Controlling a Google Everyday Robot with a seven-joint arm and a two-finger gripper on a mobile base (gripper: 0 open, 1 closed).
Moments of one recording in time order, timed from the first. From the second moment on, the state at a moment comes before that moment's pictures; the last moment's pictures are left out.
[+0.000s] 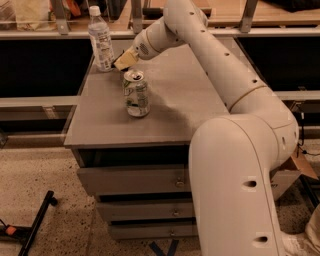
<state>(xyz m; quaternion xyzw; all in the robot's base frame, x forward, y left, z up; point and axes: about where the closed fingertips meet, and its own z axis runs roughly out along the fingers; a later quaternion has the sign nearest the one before) 0.814 0.102 0.861 -0.49 0.75 0.24 0.38</state>
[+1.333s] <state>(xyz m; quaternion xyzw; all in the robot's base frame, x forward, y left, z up) 0.813 0.111 0.852 -0.49 0.75 0.25 0.37</state>
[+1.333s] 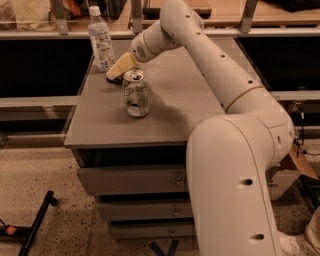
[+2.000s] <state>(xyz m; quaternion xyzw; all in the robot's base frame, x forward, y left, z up) 0.817 0.076 0.867 -0.47 0.77 0.20 0.38</state>
